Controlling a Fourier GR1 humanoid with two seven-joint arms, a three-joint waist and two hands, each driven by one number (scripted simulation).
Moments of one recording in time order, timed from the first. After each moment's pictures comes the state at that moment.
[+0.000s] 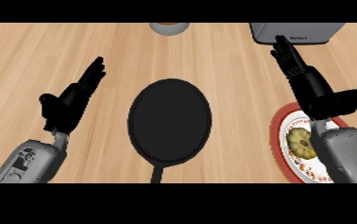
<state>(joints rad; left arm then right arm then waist) -0.26 0.47 -0.31 -1.44 0.28 0.16 0.04 -0.33 -0.44 0.18 -1.46 -0.27 -0.04 -0.07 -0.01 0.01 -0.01</state>
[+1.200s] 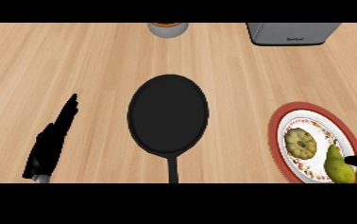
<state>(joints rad) 0.04 0.51 -0.29 -1.54 0.14 0.31 0.08 0.15 -0.98 0.08 -1.84 0.29 -0.18 0.37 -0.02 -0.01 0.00</state>
